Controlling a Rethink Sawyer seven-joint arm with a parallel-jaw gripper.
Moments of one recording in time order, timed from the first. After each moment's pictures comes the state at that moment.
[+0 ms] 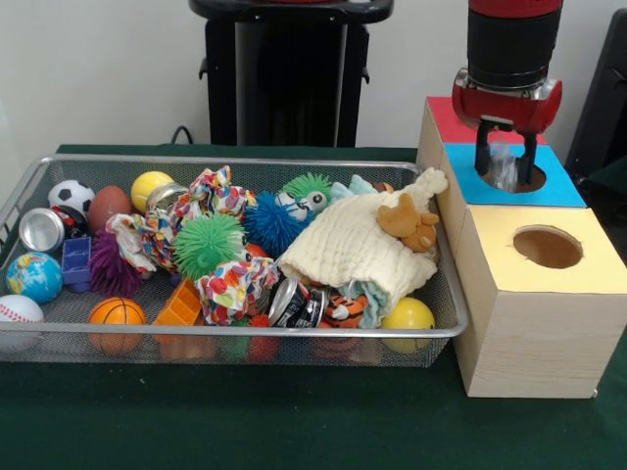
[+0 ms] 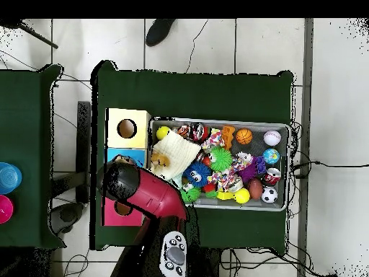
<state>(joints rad) 0.15 -0.65 -0.14 1.88 0.66 0.40 1.85</state>
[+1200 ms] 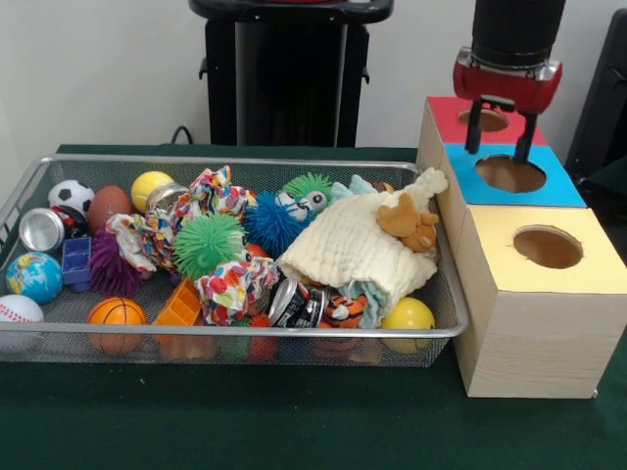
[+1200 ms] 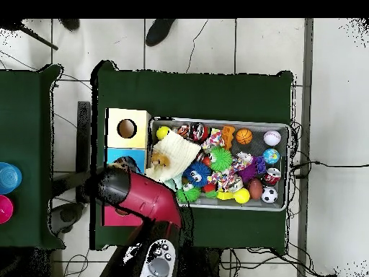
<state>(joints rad) 0.25 -0.65 -0.27 1.83 0.56 0.51 1.85</state>
